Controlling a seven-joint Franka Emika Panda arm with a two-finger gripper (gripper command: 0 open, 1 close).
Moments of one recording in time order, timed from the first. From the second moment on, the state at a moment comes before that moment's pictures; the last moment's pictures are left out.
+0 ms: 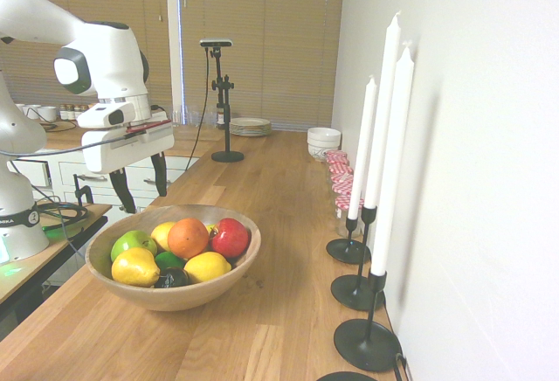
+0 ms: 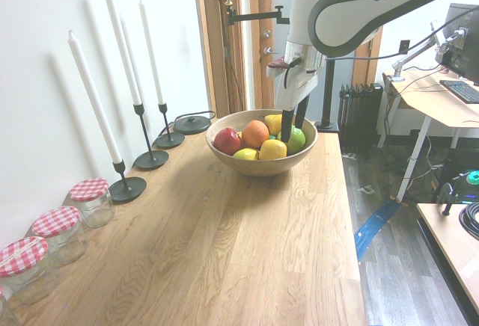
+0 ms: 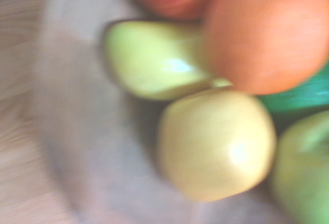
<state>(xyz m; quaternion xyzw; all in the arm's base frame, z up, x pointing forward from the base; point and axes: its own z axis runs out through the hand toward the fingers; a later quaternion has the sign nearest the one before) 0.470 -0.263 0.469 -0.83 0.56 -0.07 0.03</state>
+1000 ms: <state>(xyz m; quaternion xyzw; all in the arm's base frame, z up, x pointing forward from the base) 0.493 -0.344 0.436 -0.81 0.58 -0.04 0.03</state>
